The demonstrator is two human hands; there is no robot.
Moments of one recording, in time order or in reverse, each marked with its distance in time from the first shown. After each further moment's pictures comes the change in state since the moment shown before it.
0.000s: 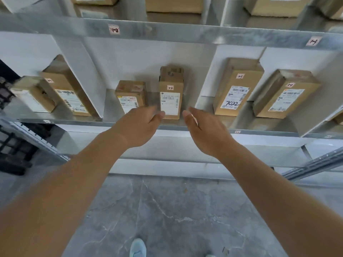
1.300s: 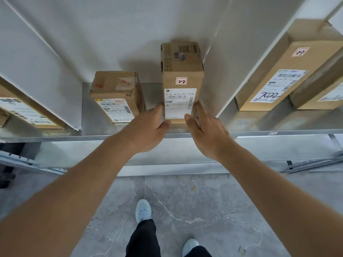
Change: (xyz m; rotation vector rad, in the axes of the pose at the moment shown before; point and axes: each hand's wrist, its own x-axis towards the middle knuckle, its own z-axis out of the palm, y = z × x) left_hand 0.171 -0.106 0.088 -0.075 -0.143 0.109; right_hand 0.148 0.075 0.123 0.133 -0.061 0.196
